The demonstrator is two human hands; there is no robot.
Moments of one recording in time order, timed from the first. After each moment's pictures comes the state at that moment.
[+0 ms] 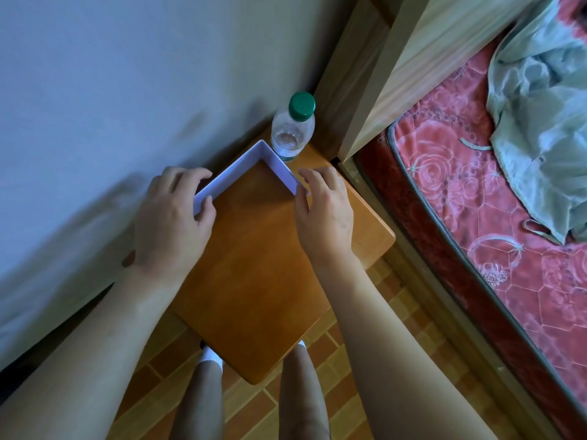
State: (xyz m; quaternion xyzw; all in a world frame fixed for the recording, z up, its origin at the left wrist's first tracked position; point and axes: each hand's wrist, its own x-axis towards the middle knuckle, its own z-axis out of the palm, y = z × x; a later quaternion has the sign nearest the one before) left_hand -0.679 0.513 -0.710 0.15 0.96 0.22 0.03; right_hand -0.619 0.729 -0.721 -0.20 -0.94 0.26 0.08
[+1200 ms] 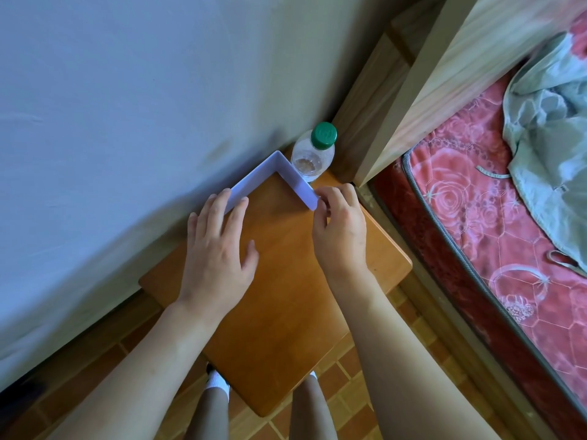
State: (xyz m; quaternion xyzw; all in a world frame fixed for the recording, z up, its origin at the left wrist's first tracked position) left_hand -0.651 0.529 -0.715 0.17 0.96 0.17 0.11; right_hand -0.632 0.731 -0.729 -0.21 -0.92 0.33 0.09
